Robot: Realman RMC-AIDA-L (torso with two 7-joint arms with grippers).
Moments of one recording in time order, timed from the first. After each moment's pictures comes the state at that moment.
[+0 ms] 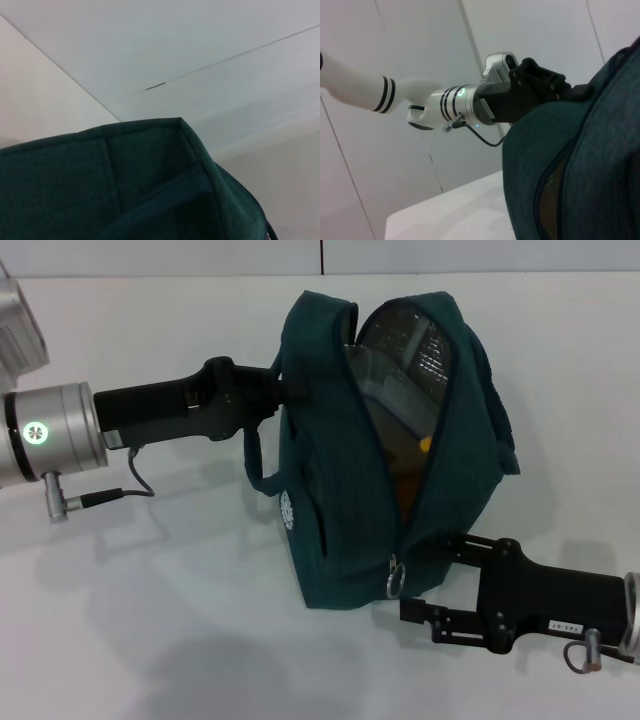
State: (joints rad) left arm -0.60 -2.05 0.67 0.50 1.84 1.63 -2.29; right arm 0.55 2.03 -1.11 -0.04 -1.49 -1.57 0.82
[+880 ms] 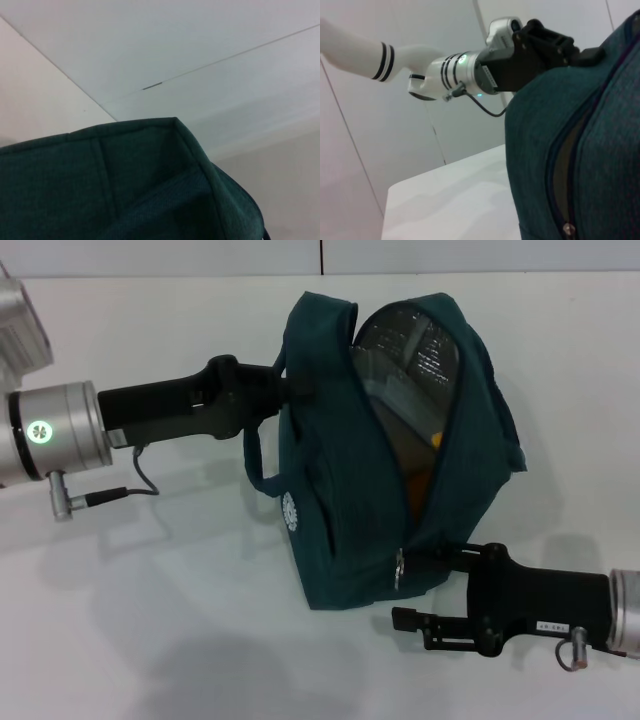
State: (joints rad) left arm -0.61 -2.06 0.66 0.50 1.84 1.64 -2.29; right arm 0.59 2.03 -1.17 -0.04 -1.49 -1.51 0.83
